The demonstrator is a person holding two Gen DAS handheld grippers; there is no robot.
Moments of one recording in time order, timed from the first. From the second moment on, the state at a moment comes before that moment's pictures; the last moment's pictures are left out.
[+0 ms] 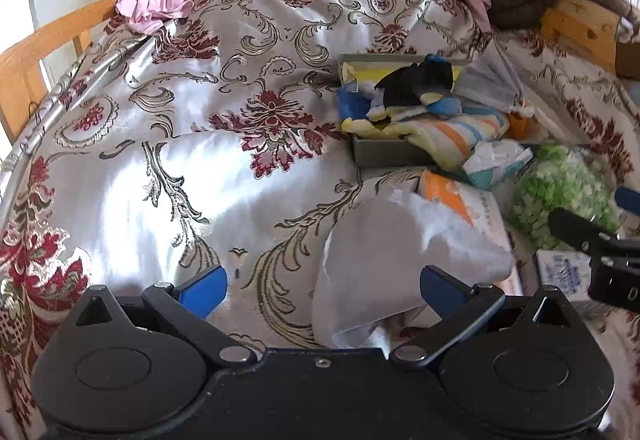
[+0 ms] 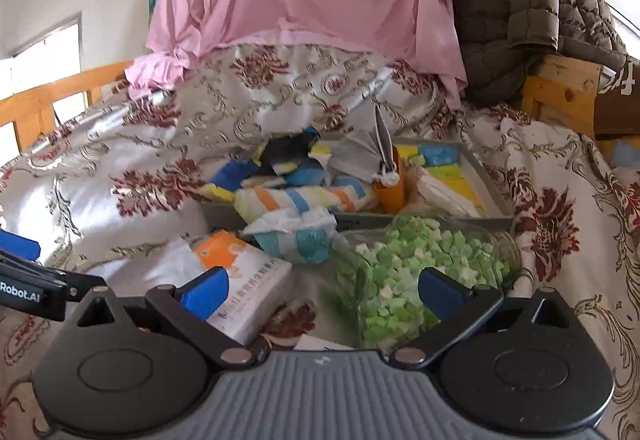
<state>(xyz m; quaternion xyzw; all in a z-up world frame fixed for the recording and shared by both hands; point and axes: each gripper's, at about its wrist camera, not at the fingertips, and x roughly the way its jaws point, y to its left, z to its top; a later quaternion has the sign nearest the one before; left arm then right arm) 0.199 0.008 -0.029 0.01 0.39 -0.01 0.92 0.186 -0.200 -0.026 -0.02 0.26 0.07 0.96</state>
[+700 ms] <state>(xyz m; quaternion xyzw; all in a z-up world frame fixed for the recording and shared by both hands) 0.227 -0.023 -0.040 0.09 0.38 -0.14 0.91 0.263 -0.166 -0.026 -0.11 0.29 0.12 0.94</state>
